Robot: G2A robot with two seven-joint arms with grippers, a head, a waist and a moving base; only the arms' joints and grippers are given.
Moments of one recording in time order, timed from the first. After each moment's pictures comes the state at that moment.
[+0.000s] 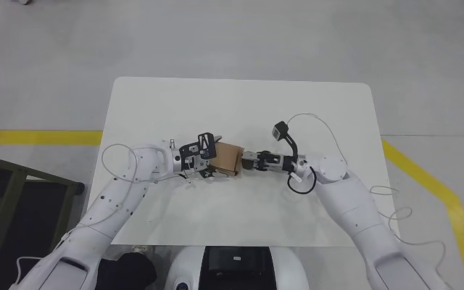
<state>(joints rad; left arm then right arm) 0.84 -1.11 -0.95 -1.19 1.60 -0.90 0.24 -0.80 -1.29 0.98 -0.90 0.46 -0.42 1.12</state>
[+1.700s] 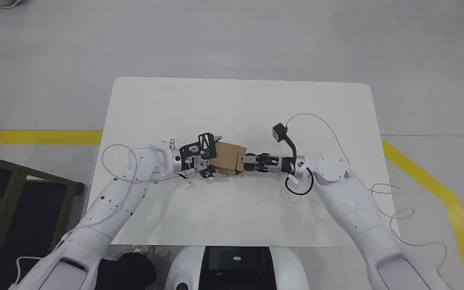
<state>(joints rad) 0.84 -1.10 -0.94 -1.20 1.59 -0.89 0.24 -0.81 -1.28 0.98 -0.93 0.33 -0.40 1.07</state>
